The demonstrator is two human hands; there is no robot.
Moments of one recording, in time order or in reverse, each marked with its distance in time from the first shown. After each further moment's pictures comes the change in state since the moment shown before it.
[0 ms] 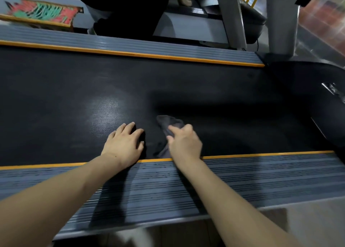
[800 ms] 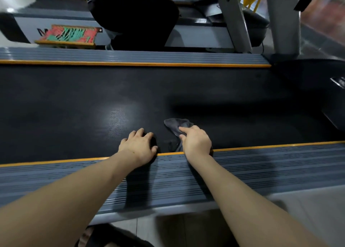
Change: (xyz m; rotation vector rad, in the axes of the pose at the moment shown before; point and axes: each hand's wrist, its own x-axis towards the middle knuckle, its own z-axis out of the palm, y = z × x) left_hand -0.039 -0.021 -0.031 0.064 -0.167 -0.083; right_hand -0.018 -0.028 0.009 0.067 0.007 0.041
